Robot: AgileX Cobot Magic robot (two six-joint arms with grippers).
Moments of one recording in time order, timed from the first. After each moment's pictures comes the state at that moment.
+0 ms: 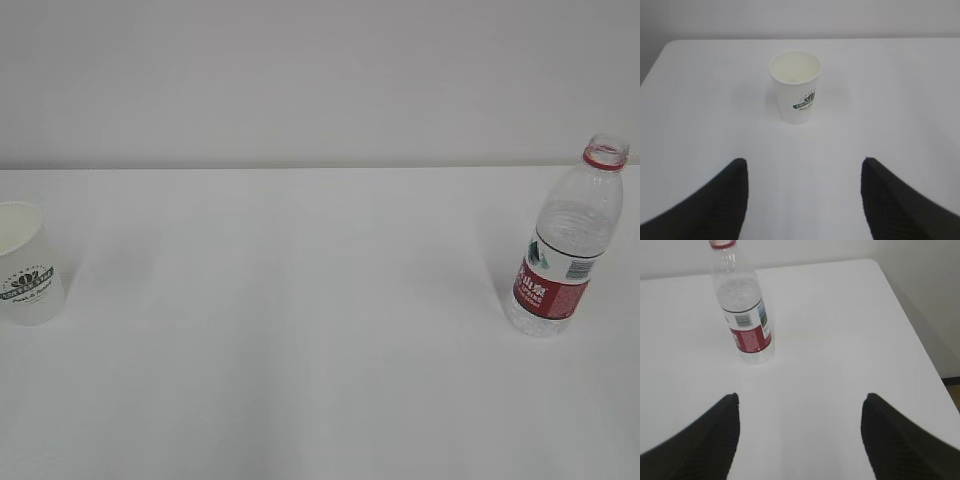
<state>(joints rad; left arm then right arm) 0.03 0.01 -0.54 -0.05 1.05 0.00 -0.01 -0.01 -0.51 -0.09 1.12 0.09</state>
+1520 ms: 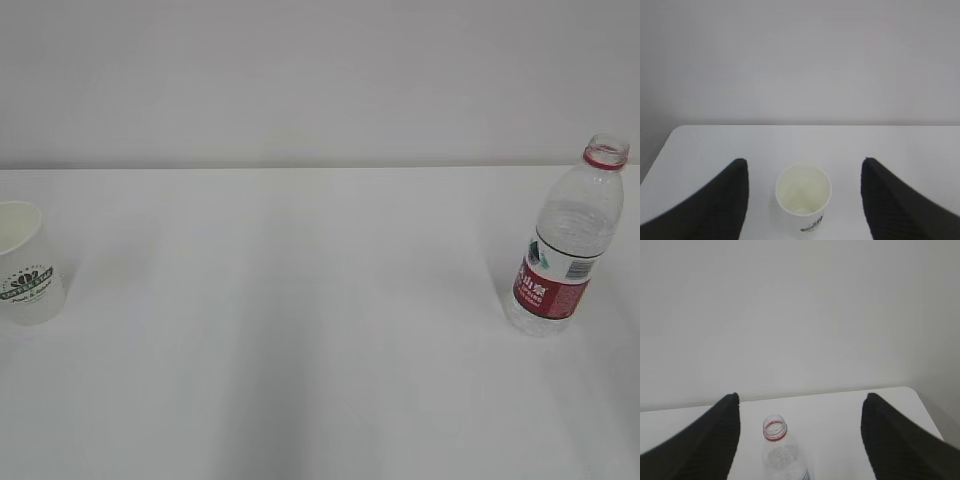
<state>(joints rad) 0.03 0.57 -0.73 -0.05 0.52 0.00 -0.01 0.52 -0.76 0.01 0.52 0.08</state>
